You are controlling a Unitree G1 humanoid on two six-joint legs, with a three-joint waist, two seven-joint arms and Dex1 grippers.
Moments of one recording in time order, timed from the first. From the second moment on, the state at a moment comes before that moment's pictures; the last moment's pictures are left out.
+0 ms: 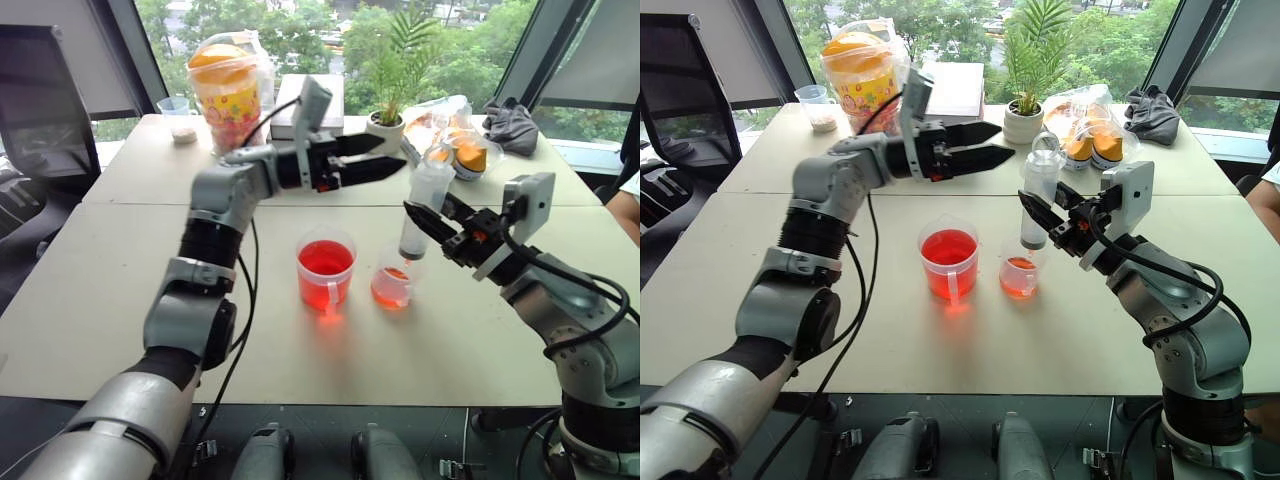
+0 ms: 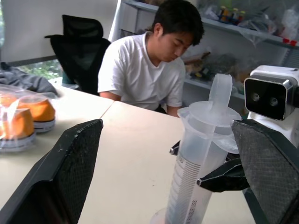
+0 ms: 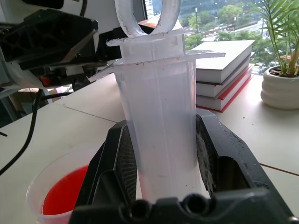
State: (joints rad) left arm -1.21 0.26 0.06 0.53 -0.47 0.62 -1.11; right arm -0.32 -0.57 -0.22 -0.54 0.69 0.68 0.36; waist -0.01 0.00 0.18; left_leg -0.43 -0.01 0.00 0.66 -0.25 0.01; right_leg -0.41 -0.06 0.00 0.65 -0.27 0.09
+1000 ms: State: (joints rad) left arm -0.79 0.52 0.10 0.02 -0.62 0.85 -0.98; right arm -0.93 -0.93 0.00 0.44 0.65 1.53 0.28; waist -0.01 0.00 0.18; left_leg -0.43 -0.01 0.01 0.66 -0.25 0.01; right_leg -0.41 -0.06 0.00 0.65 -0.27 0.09
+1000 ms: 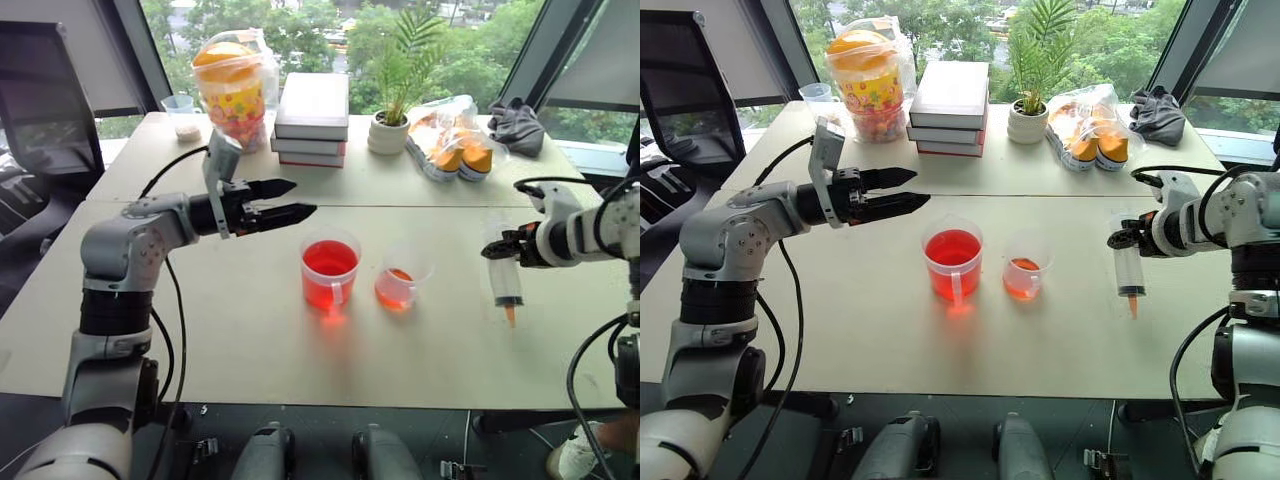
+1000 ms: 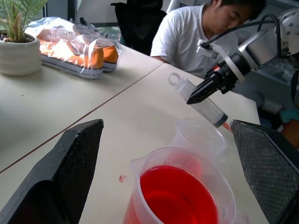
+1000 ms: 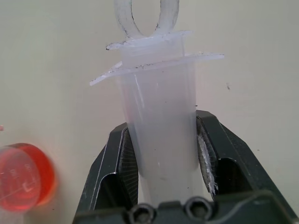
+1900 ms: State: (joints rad) left arm -0.71 0.64 0.10 -0.10 -0.69 0.91 -0.98; right arm -0.85 -1.11 0.05 0.06 0.54 1.49 0.64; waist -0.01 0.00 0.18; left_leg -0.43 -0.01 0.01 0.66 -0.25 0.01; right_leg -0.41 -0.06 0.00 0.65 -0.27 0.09
